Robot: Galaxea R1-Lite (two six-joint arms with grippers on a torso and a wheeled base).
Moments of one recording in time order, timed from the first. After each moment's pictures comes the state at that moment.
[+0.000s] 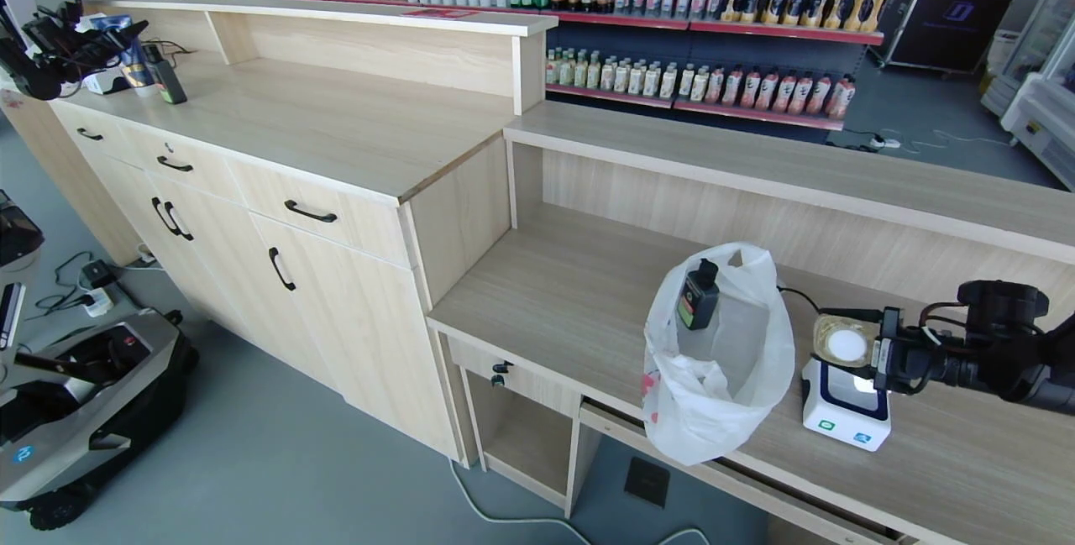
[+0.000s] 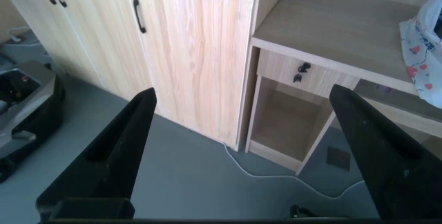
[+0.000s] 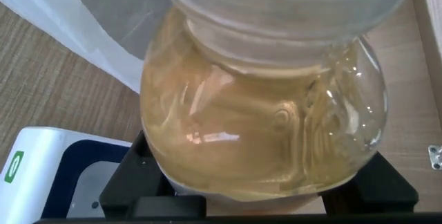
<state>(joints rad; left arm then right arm) 0.00 0.00 0.00 0.00 -0.02 0.00 -0.38 2.29 -1.02 -0.68 1.05 -1.70</state>
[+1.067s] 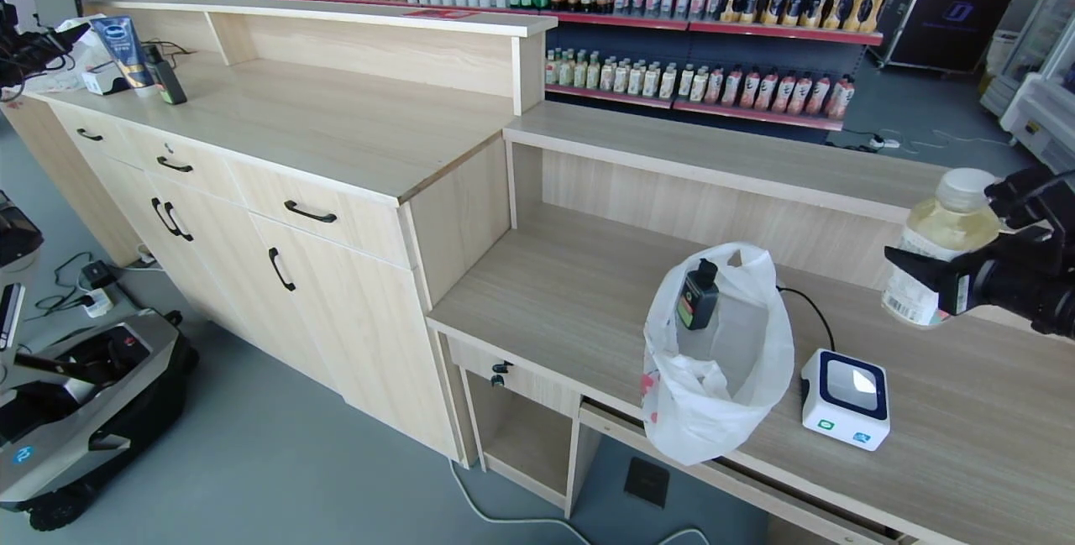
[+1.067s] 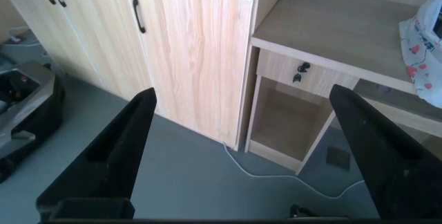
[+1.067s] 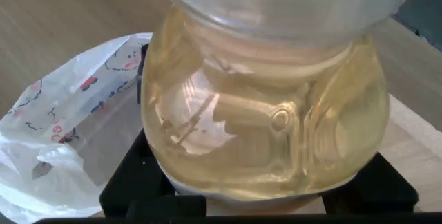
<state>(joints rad) 0.00 0.00 0.00 0.00 -0.02 0.00 -0.24 1.65 -0.66 -0.89 0.39 -0.43</state>
